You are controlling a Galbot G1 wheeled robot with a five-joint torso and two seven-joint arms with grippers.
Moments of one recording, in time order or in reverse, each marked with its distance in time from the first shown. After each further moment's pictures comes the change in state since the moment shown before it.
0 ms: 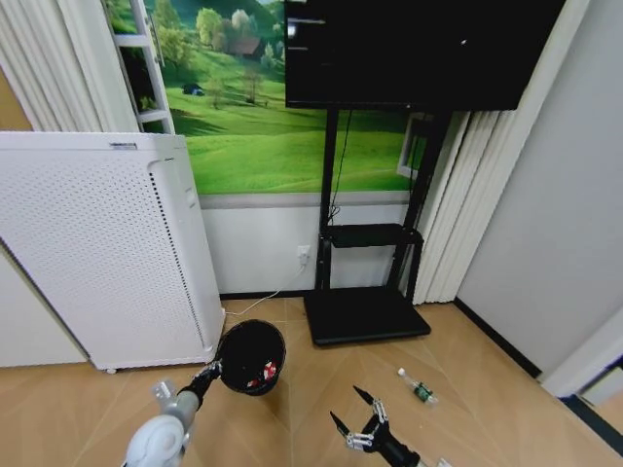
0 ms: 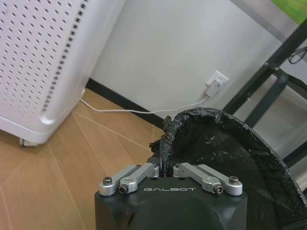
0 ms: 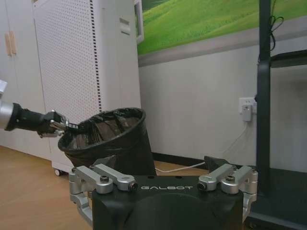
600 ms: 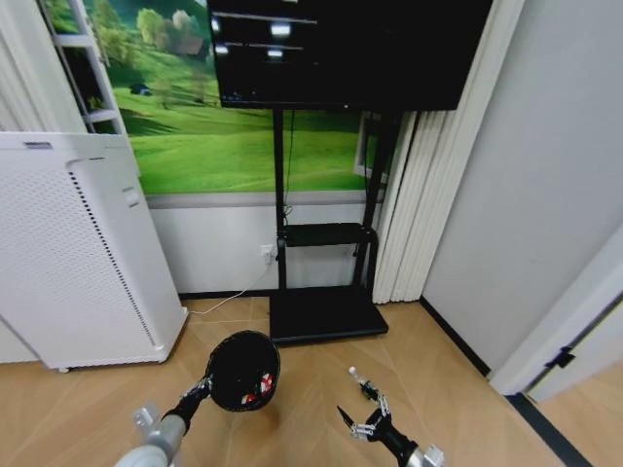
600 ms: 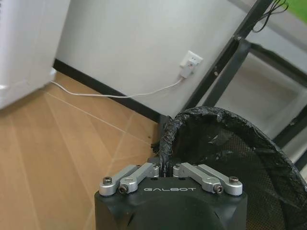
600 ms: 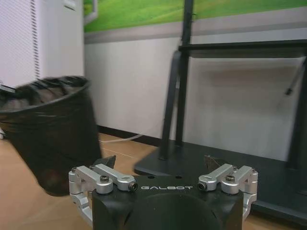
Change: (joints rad) left arm 0.165 -0.063 -0.157 -0.063 0.106 -0.007 0.017; right arm 0.098 -0.030 -0.016 -0.119 -0.121 0.012 0.156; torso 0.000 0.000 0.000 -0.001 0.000
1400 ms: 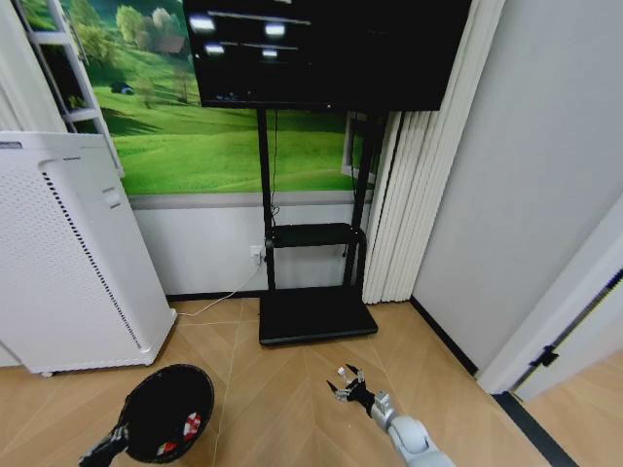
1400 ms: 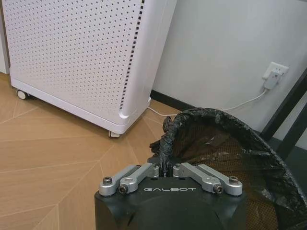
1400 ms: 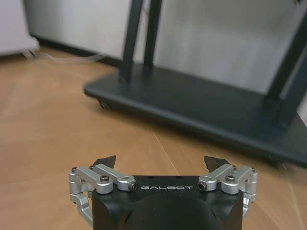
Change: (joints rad) left arm 0.325 -0.076 -0.368 -0.050 0.062 -0.010 0.051; right arm 0.507 -0.014 -0.261 -0.581 -0.152 -0.162 0.211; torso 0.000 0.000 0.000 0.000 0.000
